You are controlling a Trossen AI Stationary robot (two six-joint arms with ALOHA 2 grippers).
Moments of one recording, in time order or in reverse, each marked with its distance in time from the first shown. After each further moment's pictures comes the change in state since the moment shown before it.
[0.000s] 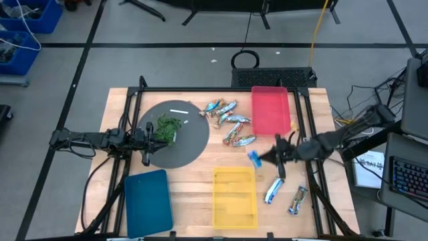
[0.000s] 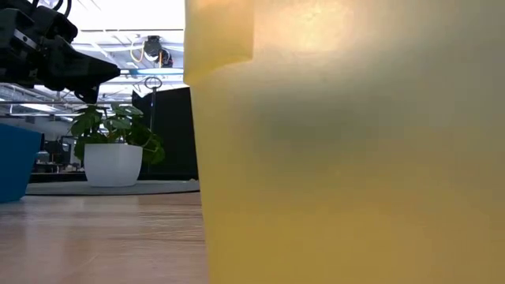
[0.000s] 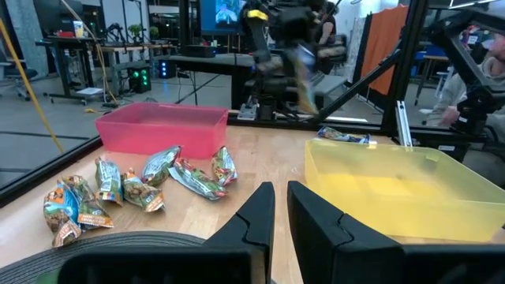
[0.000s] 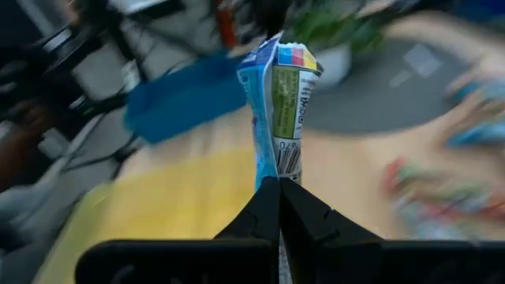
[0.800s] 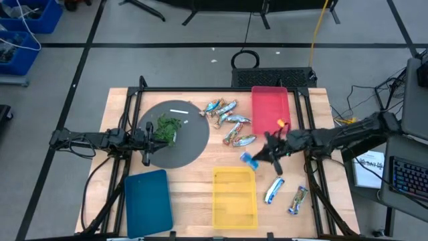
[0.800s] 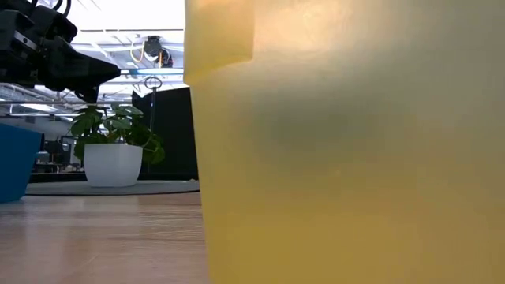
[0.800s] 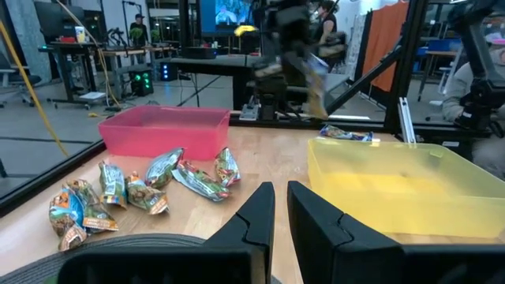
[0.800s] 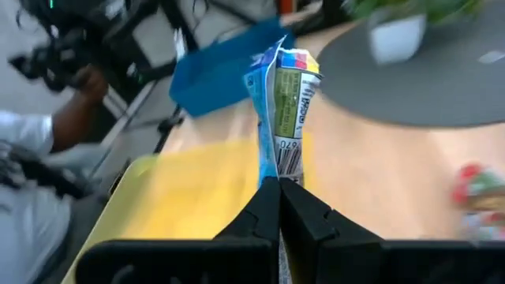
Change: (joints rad) left arm 0.000 0.000 0.000 0.000 -0.004 0.026; right arm -0.159 0.205 0.056 0.101 -0.404 -0.051
